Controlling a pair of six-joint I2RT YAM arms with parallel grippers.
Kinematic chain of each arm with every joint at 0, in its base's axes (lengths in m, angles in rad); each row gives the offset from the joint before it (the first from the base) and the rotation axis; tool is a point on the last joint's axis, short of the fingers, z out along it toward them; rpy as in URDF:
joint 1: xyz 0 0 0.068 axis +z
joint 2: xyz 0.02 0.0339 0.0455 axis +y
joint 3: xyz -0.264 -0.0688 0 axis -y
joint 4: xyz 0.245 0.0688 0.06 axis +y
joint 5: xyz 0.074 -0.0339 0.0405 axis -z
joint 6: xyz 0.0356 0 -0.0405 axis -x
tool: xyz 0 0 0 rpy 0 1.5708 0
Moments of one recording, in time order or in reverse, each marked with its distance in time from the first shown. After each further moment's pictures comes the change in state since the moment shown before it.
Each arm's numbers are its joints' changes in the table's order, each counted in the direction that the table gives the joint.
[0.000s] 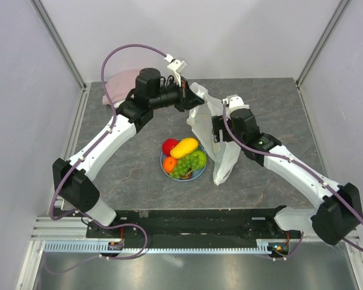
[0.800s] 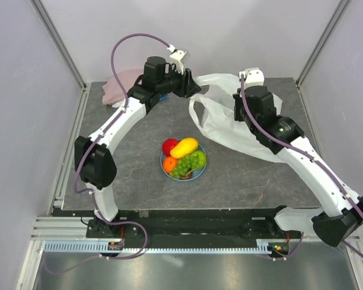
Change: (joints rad) left arm 0.098 0.258 0.219 0.045 -0.085 -0.165; right arm 0.002 0.013 0.423 0.292 0.239 0.020
